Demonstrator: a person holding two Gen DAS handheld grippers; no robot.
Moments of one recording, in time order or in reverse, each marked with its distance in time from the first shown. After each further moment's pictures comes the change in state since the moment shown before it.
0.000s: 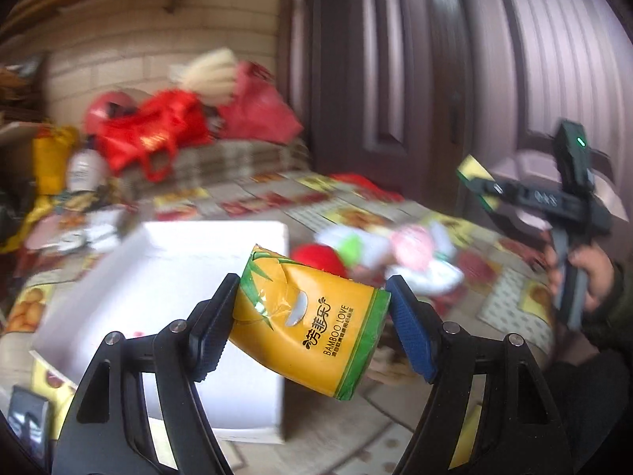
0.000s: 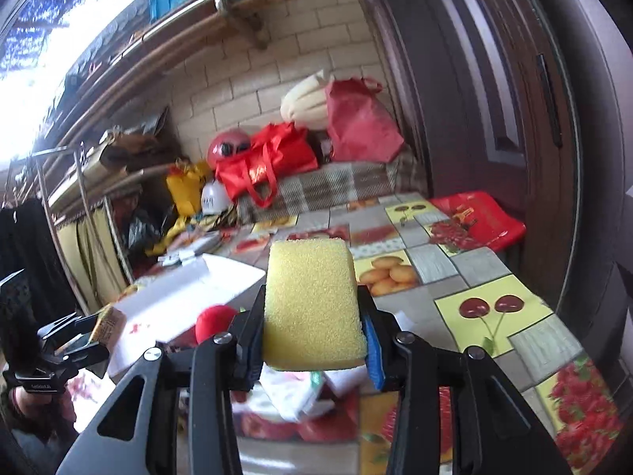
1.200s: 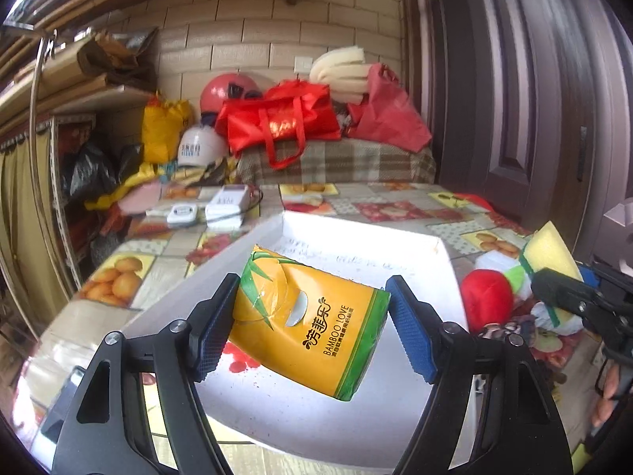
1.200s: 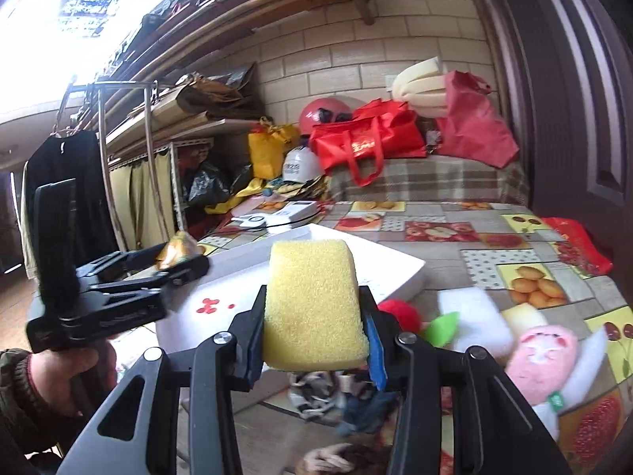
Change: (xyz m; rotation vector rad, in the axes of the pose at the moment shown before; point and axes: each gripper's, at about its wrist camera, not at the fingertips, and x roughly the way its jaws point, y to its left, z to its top) left arm 0.018 0.096 -0.011 -0.162 0.023 0.353; right arm 0.077 0.146 -0.038 -0.213 0.077 0.219
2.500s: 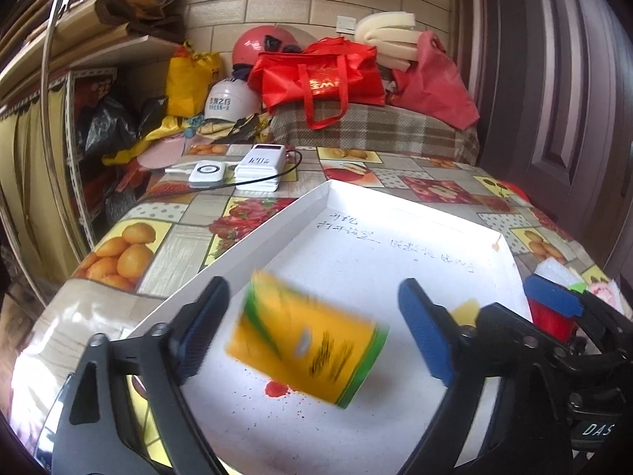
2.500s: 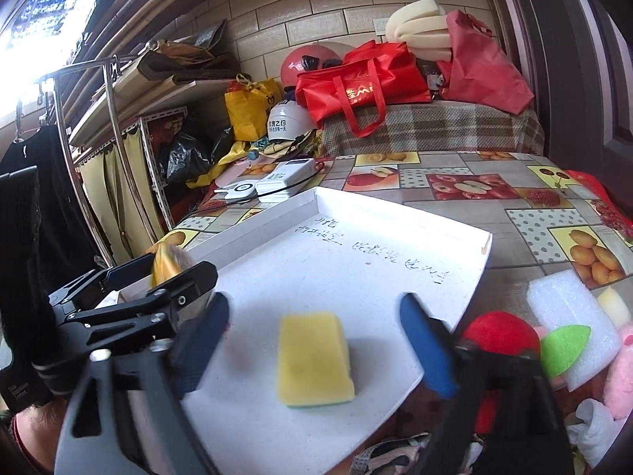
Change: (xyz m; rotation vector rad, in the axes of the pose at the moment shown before) left arm 0.053 0.042 0.011 -0.098 0.130 0.084; right arm 0.093 0.019 0.011 0.111 0.159 -0.057
